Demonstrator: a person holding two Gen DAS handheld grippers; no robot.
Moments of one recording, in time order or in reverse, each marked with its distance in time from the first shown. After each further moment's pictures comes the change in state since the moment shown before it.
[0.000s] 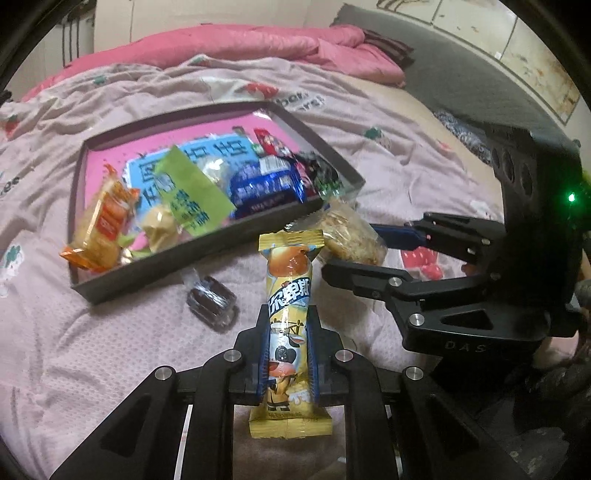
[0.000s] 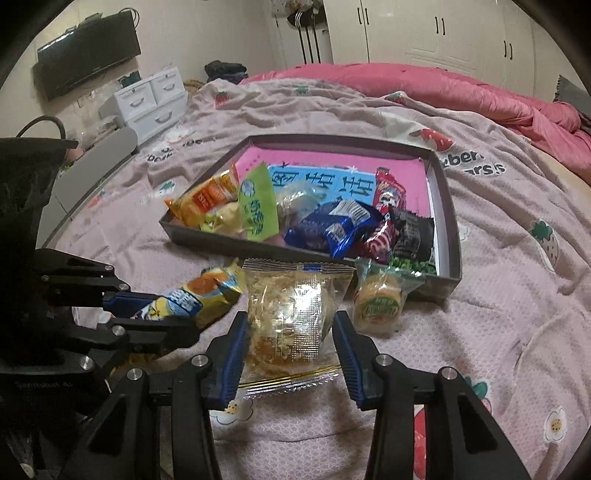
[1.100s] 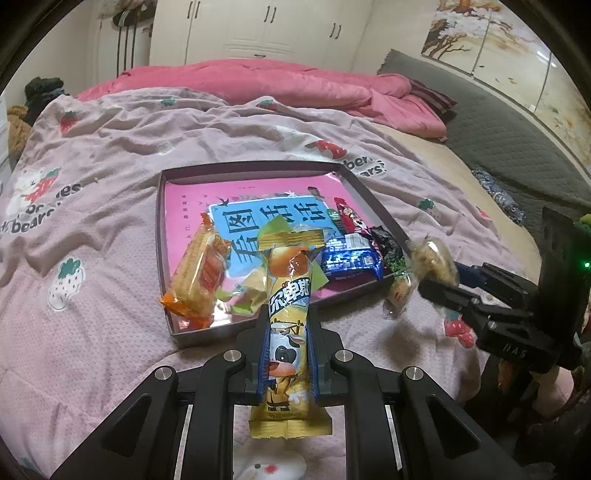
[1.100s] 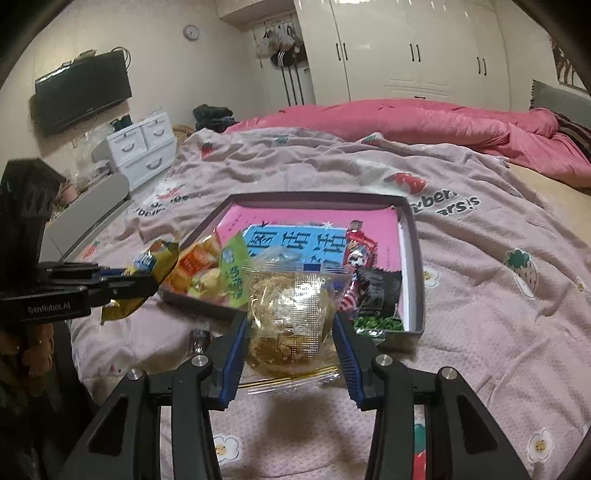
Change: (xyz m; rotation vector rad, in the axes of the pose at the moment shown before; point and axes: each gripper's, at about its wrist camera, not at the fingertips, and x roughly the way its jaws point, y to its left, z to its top) left arm -0.034 0.058 0.022 -0.132 -0.161 0.109; right arm -0.022 -0.021 0.020 0.055 -0.172 -0.039
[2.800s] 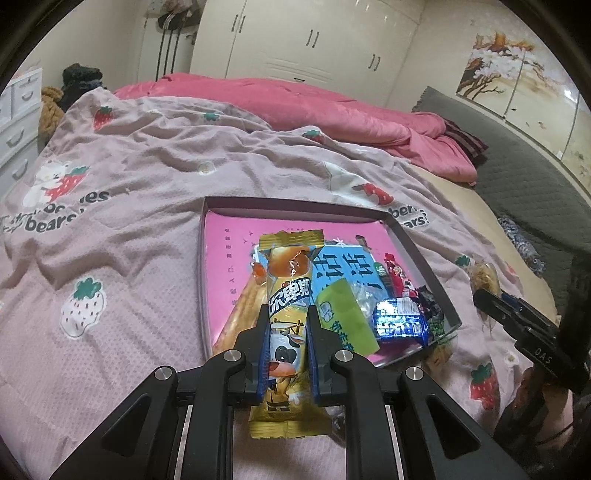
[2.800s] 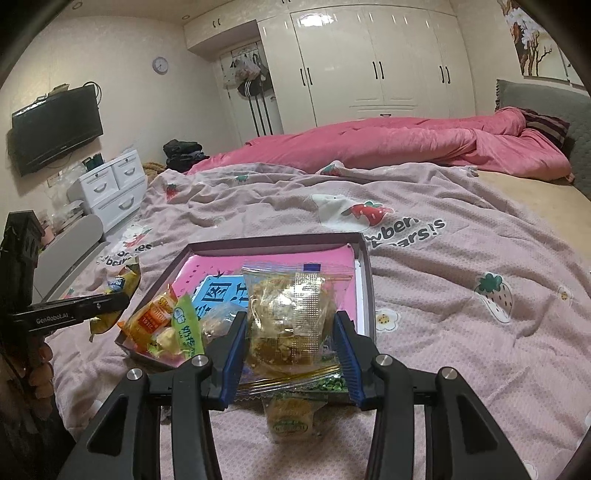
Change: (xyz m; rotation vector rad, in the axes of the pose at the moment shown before) left arm 0.019 0.039 0.031 -0.121 -0.118 0.066; right arm 0.006 -0.035 0.026 0.086 -0.113 -0.076
